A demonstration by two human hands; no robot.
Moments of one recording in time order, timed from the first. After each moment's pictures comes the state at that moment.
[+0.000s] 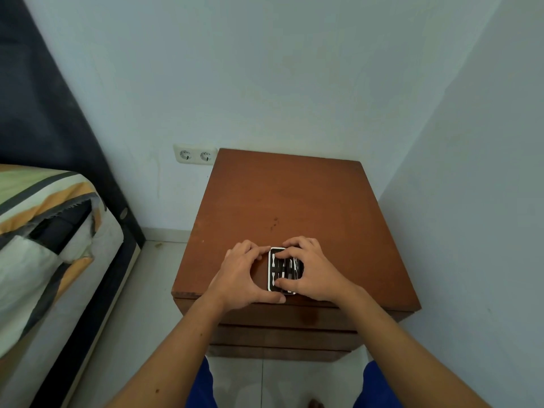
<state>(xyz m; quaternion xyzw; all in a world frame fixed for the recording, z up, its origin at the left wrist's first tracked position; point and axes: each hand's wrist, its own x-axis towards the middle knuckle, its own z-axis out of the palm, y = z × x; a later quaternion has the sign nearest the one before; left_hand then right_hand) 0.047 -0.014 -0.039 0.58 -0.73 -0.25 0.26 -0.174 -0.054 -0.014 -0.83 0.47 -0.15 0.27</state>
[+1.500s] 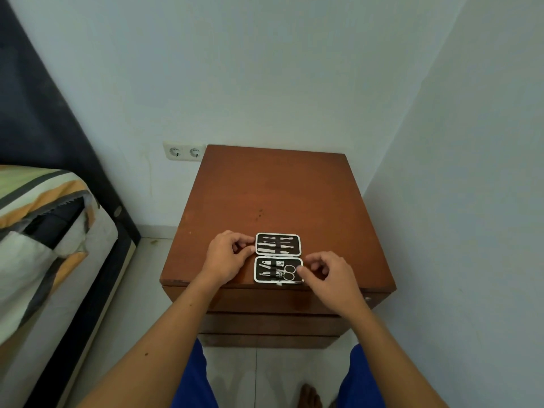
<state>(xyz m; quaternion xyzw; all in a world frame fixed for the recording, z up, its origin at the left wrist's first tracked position) 0.030 -0.027 -0.036 0.66 -0.62 -0.26 0.34 -0.237 0.007 -0.019 -0.70 0.60 -0.28 0.26</state>
